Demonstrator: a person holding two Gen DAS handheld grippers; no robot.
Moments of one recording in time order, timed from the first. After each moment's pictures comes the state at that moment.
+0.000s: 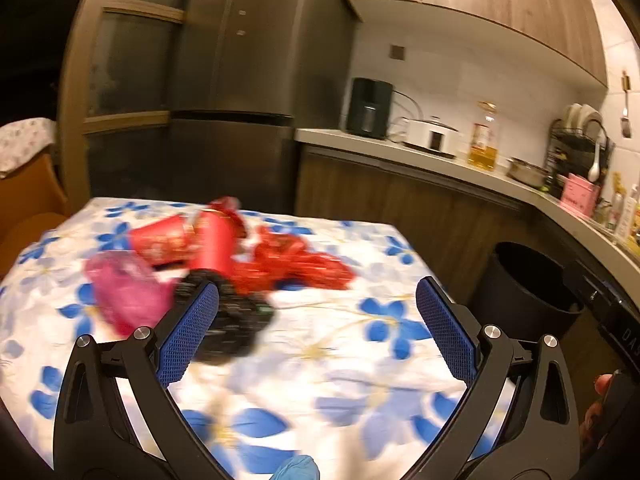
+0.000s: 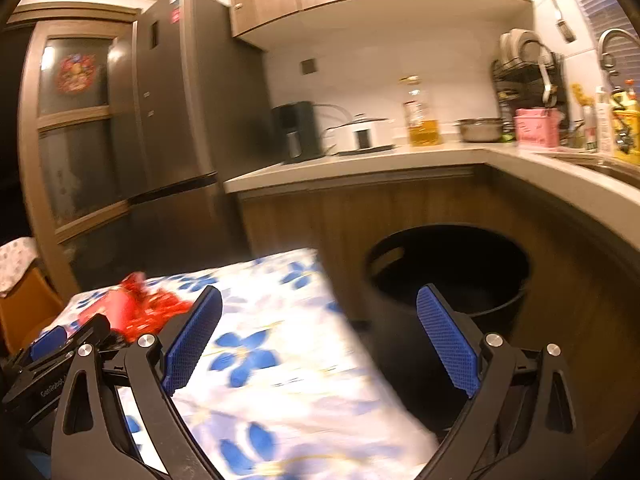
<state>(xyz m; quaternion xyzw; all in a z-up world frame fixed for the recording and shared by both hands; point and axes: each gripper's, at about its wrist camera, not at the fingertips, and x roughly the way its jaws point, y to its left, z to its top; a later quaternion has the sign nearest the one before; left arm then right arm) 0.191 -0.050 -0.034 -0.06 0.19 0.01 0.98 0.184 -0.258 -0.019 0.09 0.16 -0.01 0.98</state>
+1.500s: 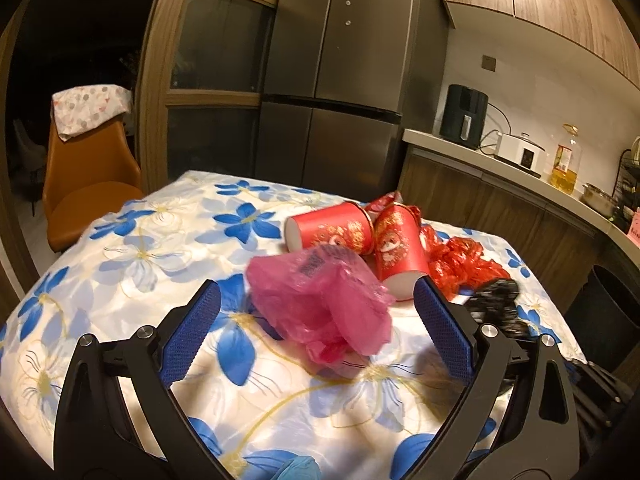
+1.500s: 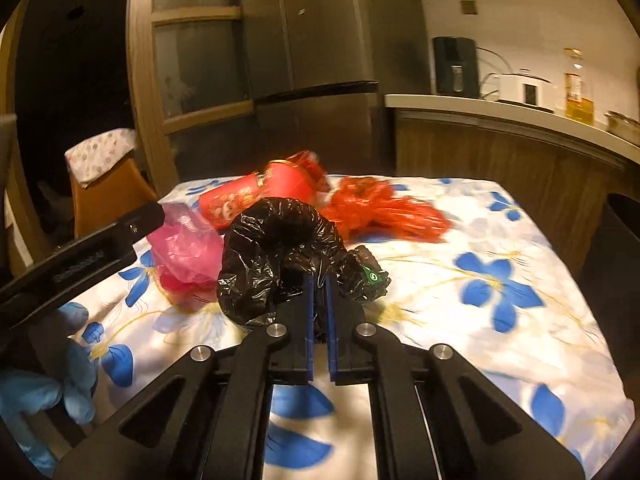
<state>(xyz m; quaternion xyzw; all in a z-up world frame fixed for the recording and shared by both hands) 0.194 0.096 -0.066 -0.10 0.21 0.12 0.97 0.211 -0.098 -0.078 0.01 0.25 0.18 0.95</state>
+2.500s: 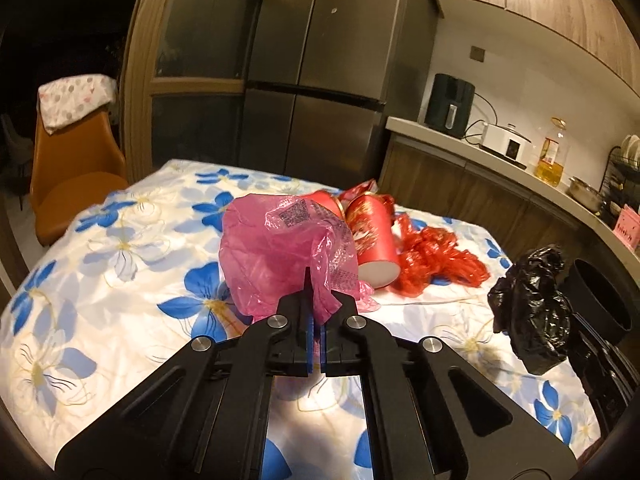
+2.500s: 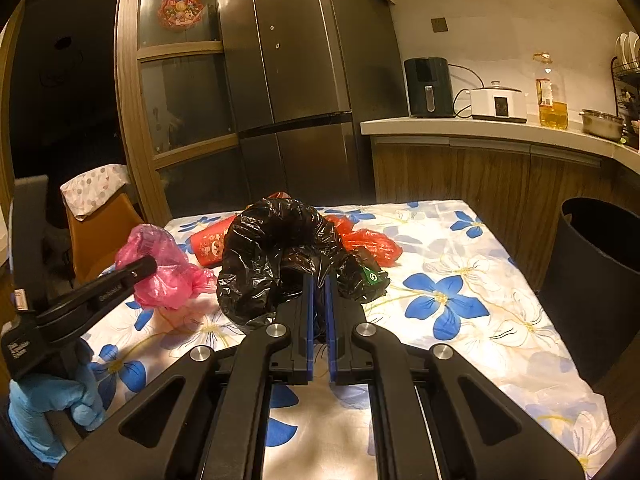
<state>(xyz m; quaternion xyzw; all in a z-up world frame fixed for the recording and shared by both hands) 0.189 0.079 -0.054 -0.11 0.23 0.09 0.96 0.189 -0.130 -0.047 0.04 0.21 0.17 0.96</state>
